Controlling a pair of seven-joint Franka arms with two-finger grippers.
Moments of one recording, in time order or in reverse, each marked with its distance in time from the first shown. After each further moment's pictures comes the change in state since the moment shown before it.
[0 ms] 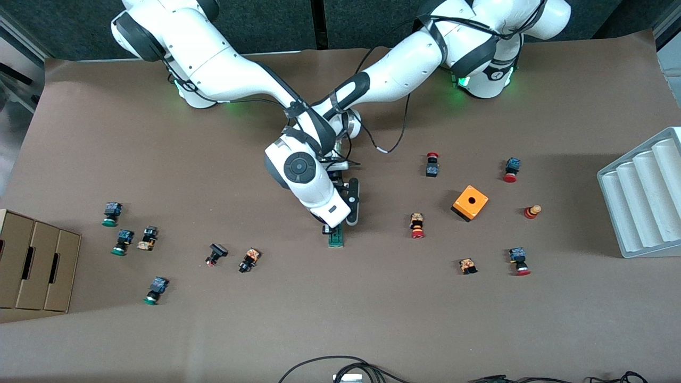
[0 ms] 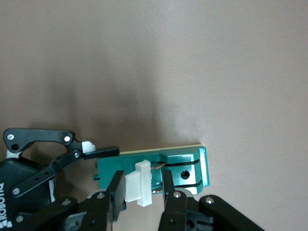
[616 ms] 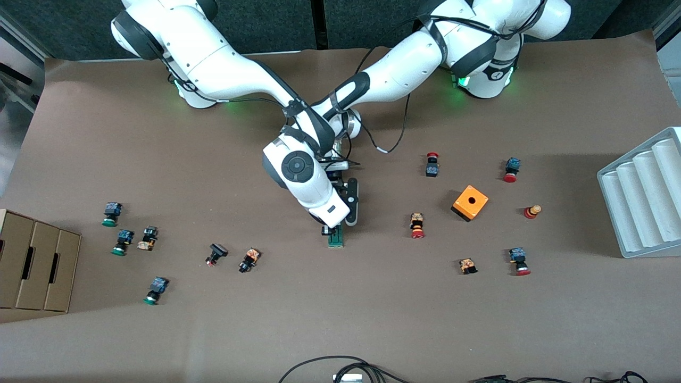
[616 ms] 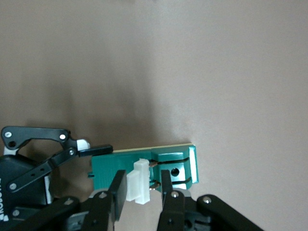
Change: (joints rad) left arm 0.000 0.000 0.000 0.000 0.000 0.000 0.000; right arm -0.001 -0.013 -0.010 0.006 0.000 0.003 -0.012
